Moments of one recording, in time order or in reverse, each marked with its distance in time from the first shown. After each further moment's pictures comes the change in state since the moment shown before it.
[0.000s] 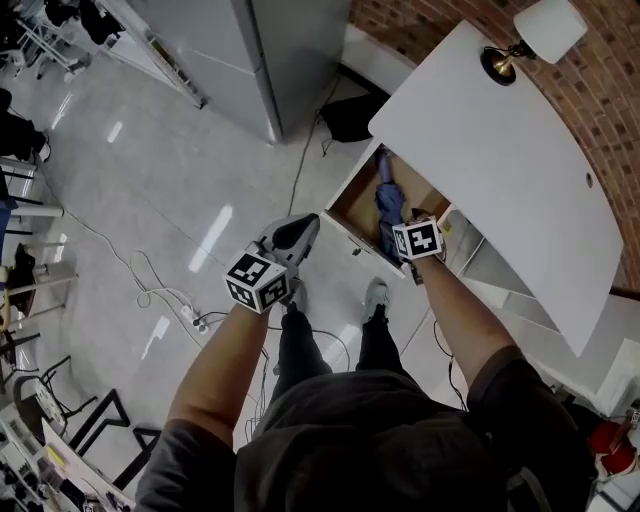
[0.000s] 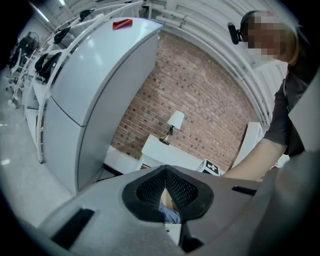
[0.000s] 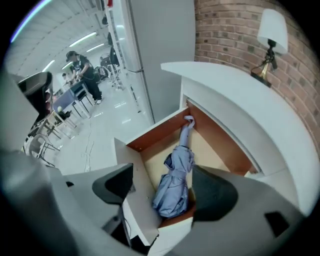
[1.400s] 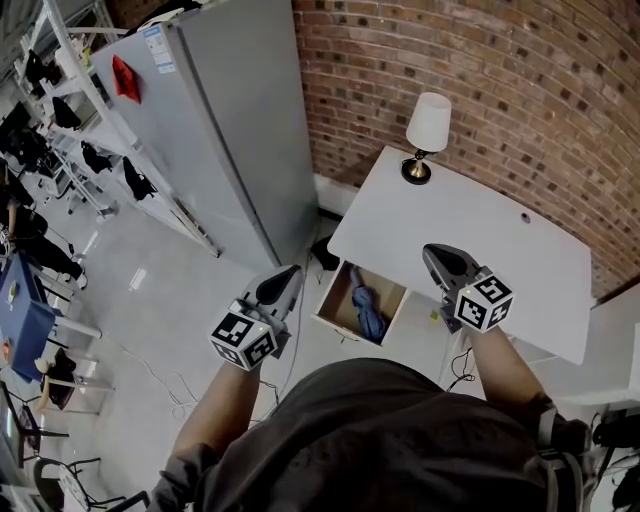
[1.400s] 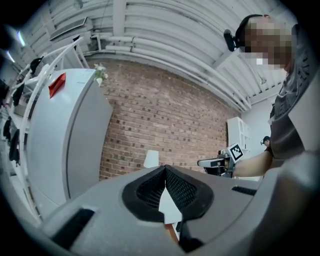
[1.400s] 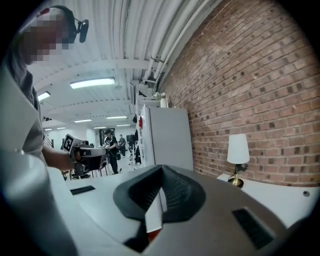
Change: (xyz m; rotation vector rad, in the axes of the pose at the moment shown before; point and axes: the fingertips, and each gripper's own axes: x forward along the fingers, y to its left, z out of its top) left arm -0.053 -0.206 0.260 0.375 -0.194 -0.088; right arm -0.475 -0.044 0.133 -0.038 -1.004 0.162
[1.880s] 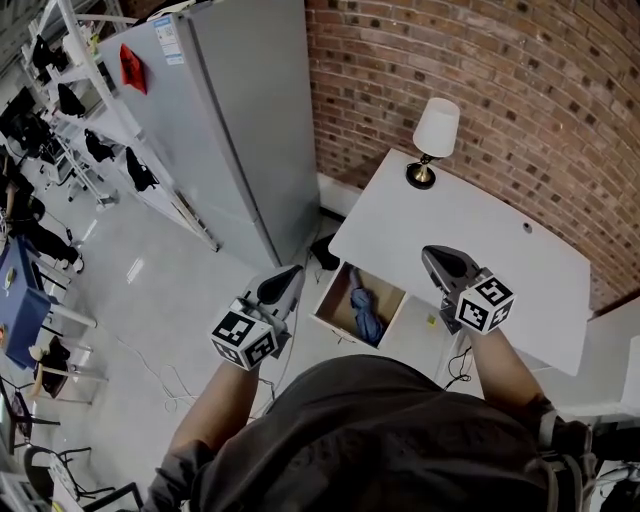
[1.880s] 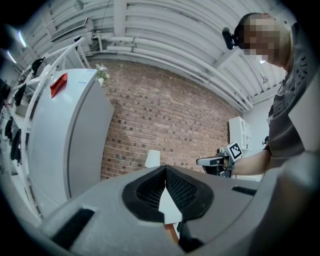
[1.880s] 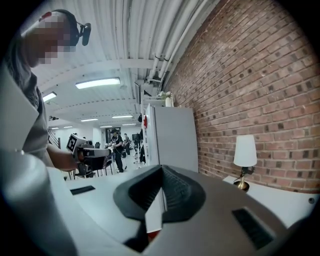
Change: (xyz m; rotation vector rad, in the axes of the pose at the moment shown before) left arm 0.002 0.005 -0.001 0.001 0.000 0.016; right arm 0.013 0.003 0.007 -0.018 0.009 0.065
